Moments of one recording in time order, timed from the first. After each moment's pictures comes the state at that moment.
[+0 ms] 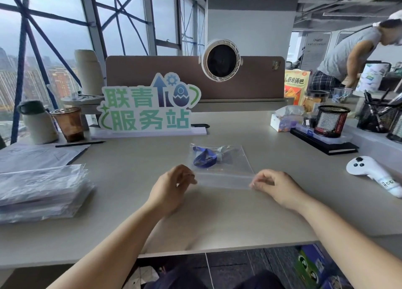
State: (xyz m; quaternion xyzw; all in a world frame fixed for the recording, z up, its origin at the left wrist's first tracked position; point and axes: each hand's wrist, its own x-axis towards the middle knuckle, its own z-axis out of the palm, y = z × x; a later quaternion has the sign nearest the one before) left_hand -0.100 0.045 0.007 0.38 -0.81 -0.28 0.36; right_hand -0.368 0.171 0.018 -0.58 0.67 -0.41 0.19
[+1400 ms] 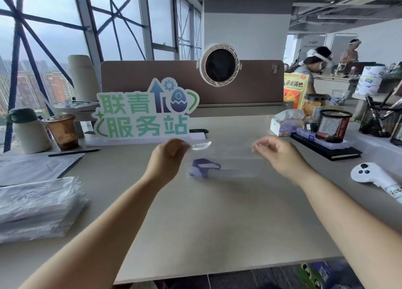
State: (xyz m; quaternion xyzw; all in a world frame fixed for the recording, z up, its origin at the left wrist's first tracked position) left_hand -0.121 0.003 0.076 0.35 -0.79 -0.19 0.46; right_hand -0.374 0.130 0.084 -0.56 0.64 -0.52 0.11
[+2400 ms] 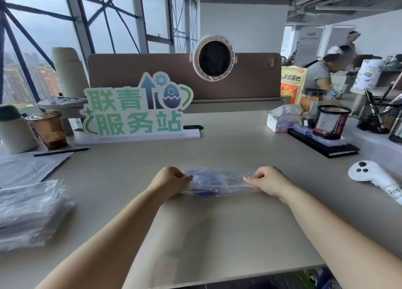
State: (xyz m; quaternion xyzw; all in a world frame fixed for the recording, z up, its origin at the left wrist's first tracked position) left_hand -0.148 -0.011 0.034 0.55 -0.75 -0.30 0.20; right_hand -0.395 0.107 0.023 -0.44 0.82 -0.32 0.18
